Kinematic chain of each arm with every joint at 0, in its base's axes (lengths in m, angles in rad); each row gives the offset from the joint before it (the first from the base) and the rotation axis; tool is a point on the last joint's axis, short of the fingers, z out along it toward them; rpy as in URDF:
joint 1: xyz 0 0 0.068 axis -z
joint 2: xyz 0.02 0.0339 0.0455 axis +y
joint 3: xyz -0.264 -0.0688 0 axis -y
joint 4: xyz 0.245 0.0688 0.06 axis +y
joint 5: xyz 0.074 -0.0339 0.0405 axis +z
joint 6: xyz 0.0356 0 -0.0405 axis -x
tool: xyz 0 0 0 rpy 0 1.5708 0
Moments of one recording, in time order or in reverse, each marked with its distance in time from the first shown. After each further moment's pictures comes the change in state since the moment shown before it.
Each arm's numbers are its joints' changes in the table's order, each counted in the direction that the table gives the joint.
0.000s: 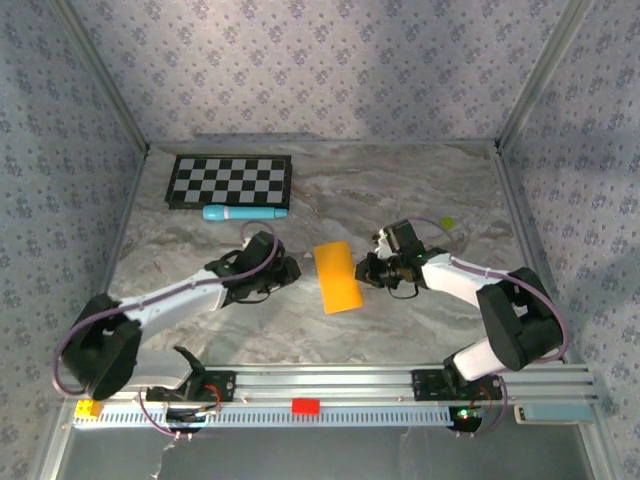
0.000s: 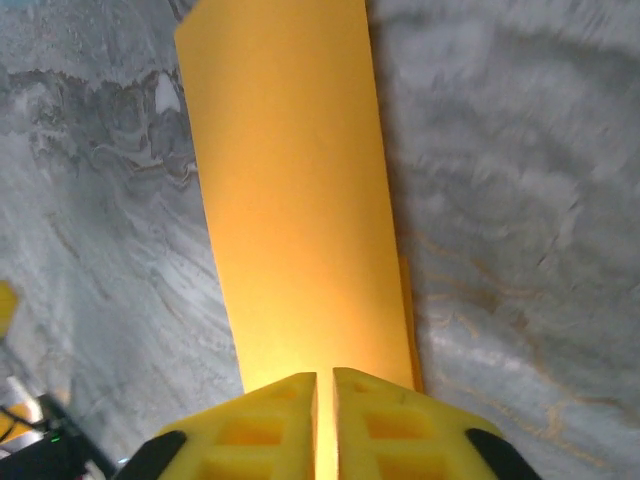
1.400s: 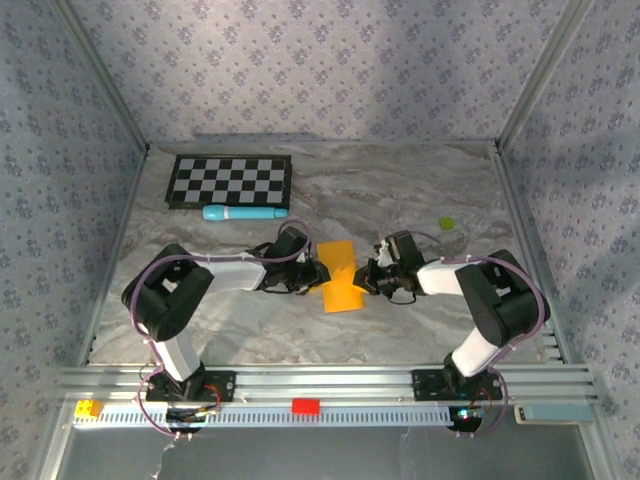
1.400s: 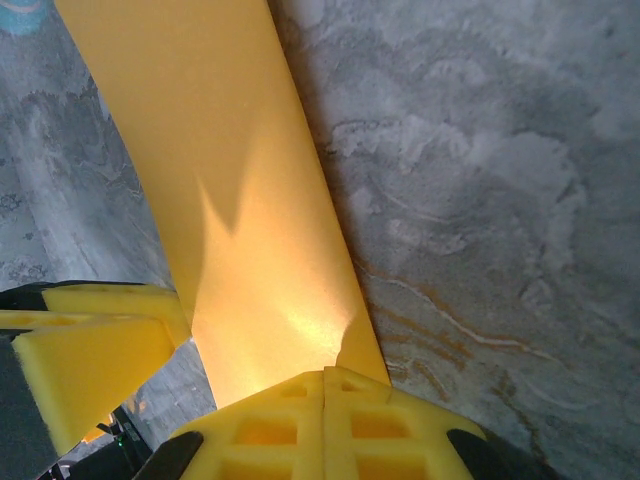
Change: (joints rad) left arm 0.013 0.393 0.122 -0.229 -0.320 0.057; right arm 0.029 0.145 -0.112 -0.282 0.089 -0.158
